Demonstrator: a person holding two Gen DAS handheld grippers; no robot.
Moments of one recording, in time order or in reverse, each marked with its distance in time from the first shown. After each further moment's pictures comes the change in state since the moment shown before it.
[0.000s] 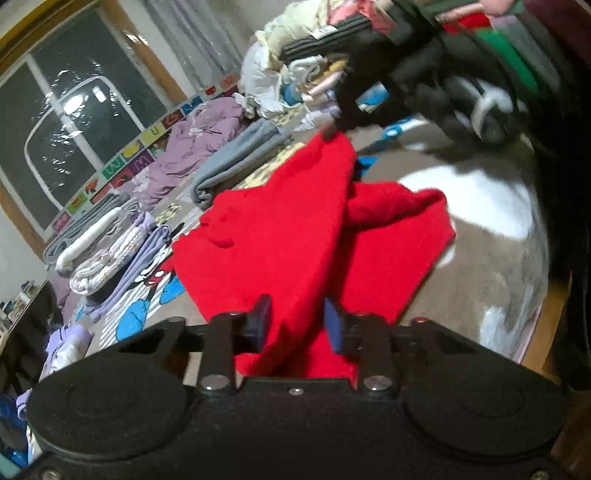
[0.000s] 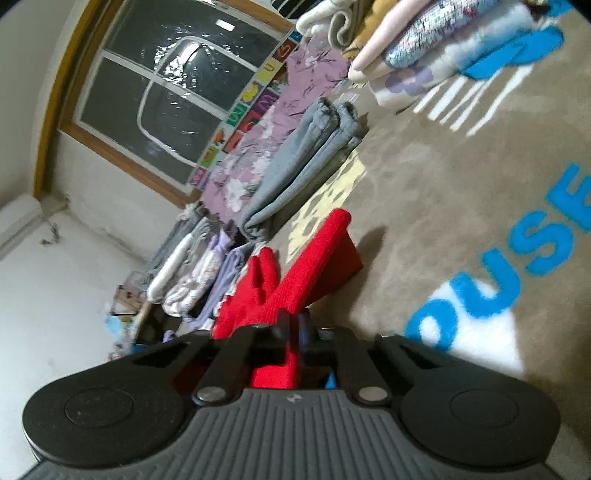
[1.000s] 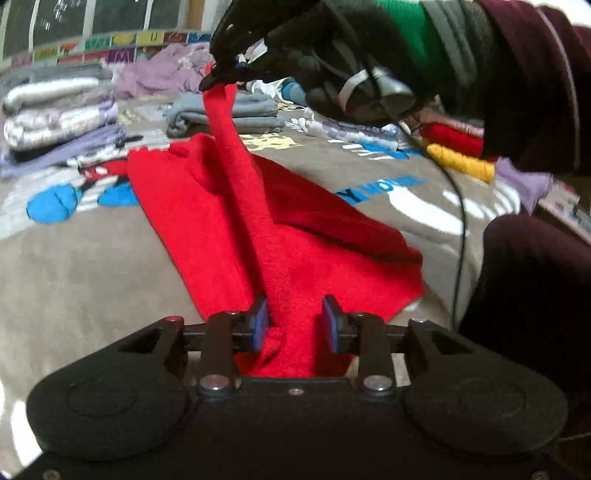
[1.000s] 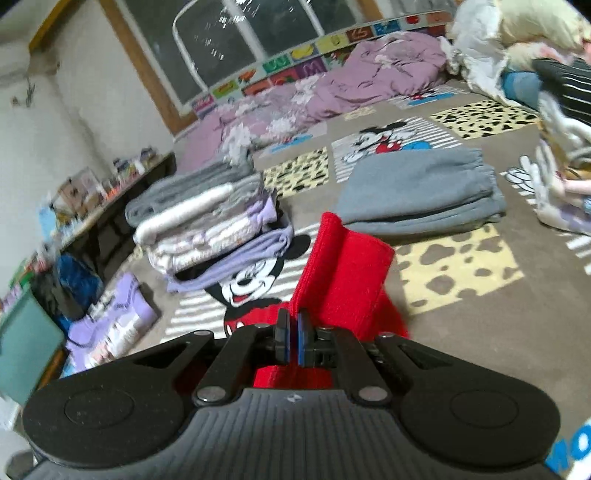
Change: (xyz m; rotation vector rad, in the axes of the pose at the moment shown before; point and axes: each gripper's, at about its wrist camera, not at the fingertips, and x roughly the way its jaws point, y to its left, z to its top) left arm 0.007 0.079 -0.031 -0.581 0.000 -0.417; right arm 0.128 0.217 -0.005 -0.464 0.138 -0.252
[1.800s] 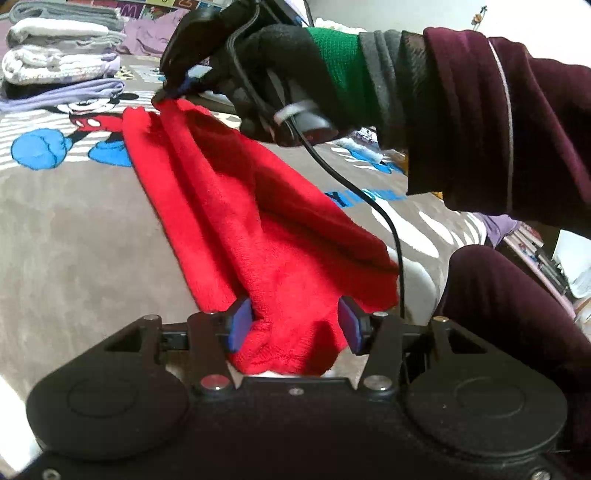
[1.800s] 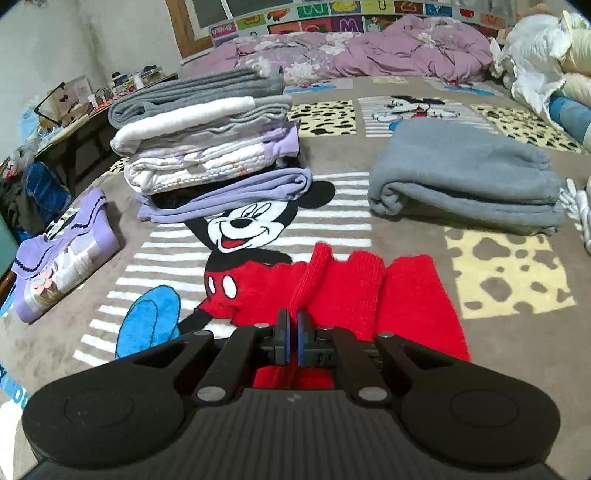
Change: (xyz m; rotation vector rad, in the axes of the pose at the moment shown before) left arm -0.006 0.027 0.001 -0.170 0.037 -0.146; right arm 0.094 0.044 -0.015 -0.185 0.152 -0.086
